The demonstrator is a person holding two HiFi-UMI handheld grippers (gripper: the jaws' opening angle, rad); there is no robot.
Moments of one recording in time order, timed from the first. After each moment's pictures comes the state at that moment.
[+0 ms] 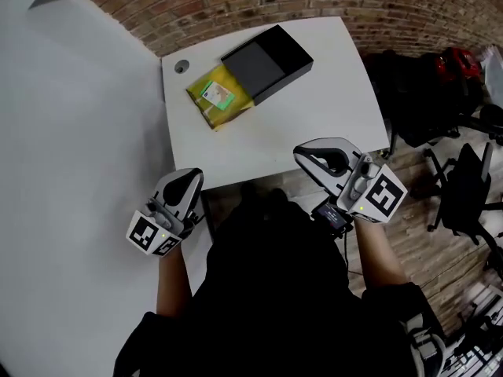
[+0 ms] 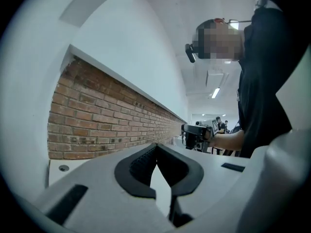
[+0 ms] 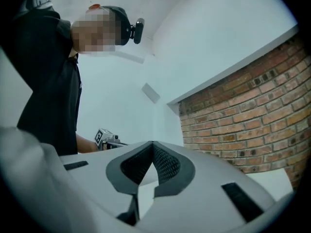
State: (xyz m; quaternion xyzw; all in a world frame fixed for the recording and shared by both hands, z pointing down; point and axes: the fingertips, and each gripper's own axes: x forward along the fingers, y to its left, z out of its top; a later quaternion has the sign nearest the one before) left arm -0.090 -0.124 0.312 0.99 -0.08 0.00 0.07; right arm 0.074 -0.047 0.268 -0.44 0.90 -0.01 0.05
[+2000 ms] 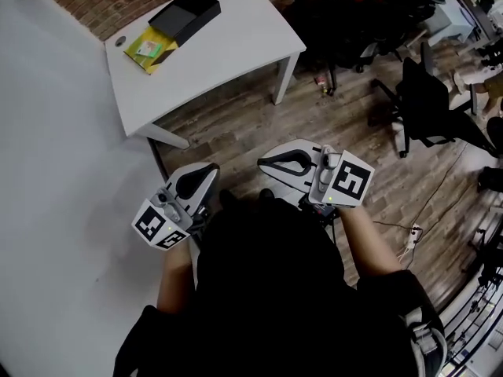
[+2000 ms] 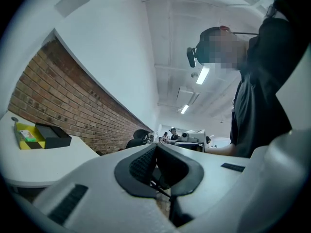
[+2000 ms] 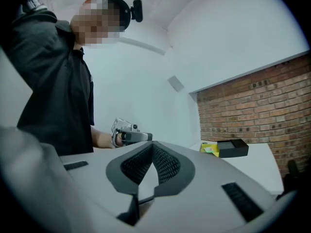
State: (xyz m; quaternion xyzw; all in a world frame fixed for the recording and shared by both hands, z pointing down) left arm -0.120 0.252 0.319 0.98 0.10 -0.07 0.14; right arm -0.065 0.311 0.315 -0.43 0.90 -0.06 -0.05
